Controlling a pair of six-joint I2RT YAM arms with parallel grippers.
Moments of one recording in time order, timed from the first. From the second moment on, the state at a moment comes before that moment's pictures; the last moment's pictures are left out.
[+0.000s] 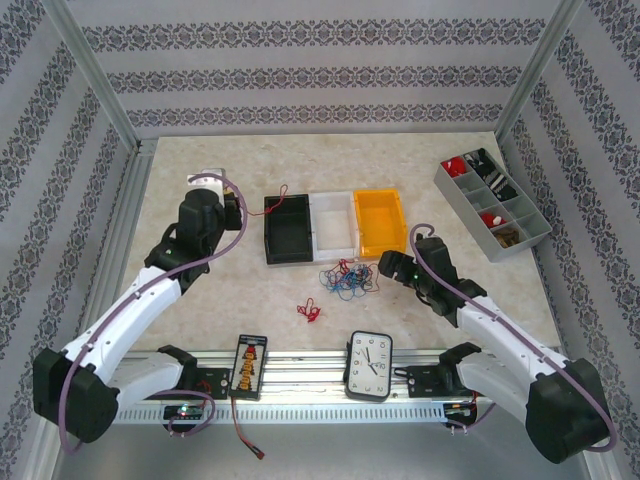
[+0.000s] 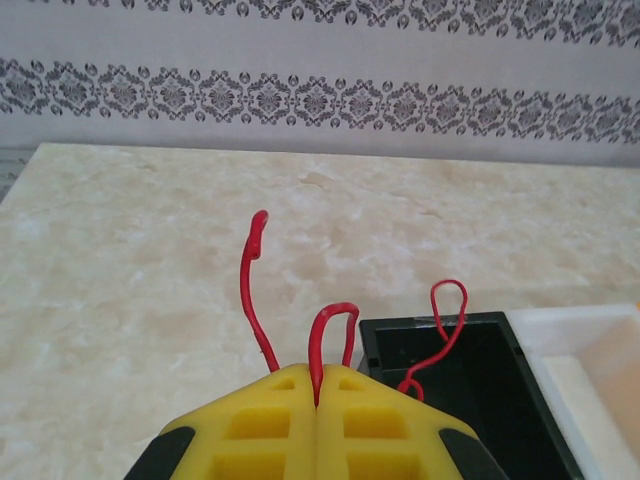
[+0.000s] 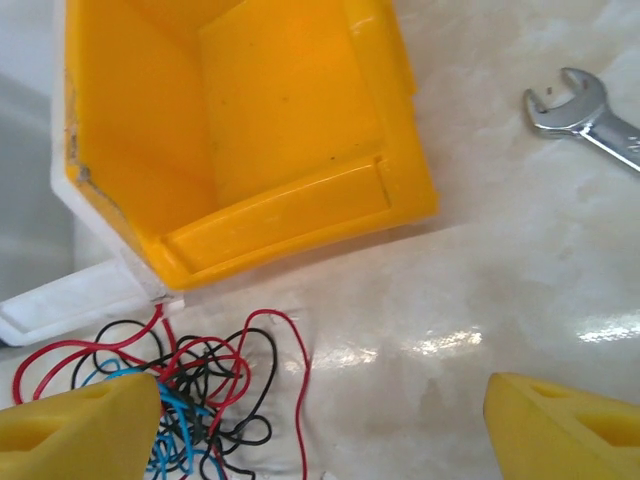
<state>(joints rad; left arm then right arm) -0.38 1.09 0.87 -0.19 -0.31 -0.22 0.37 0.95 0.43 -0.26 0.01 0.69</state>
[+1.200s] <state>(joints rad) -0.52 1.57 1.14 -0.45 -0.22 -0.11 0.36 1.04 0.52 -0.29 0.04 0.65</state>
